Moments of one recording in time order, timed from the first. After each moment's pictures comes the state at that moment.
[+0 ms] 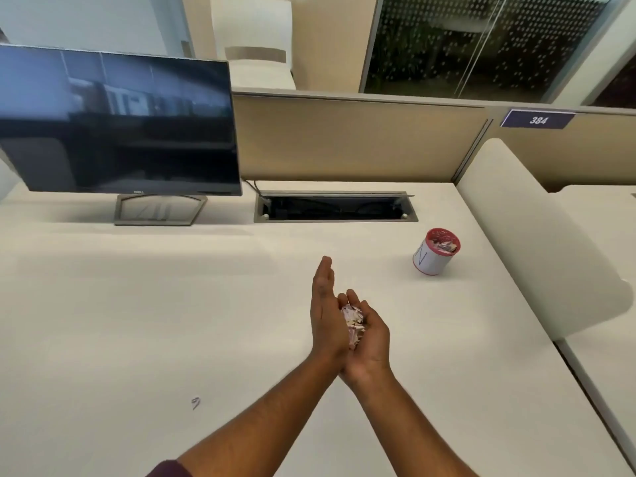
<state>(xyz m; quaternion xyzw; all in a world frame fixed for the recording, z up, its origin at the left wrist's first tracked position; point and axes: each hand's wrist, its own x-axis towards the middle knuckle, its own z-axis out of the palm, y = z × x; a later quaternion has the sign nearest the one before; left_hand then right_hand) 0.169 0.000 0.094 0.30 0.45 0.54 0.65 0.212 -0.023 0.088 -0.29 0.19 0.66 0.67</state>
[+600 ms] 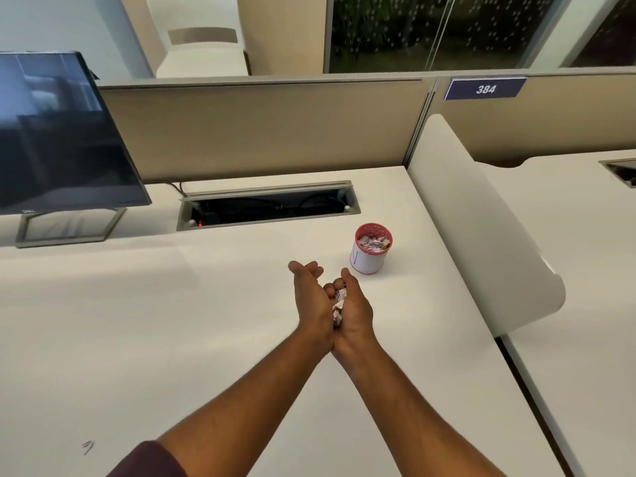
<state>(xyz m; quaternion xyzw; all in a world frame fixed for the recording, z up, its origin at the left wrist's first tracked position) 0.334 0.044 0.097 0.22 0.58 0.45 0.64 0.376 0.020 0.081 -0.40 0.12 0.63 0.65</state>
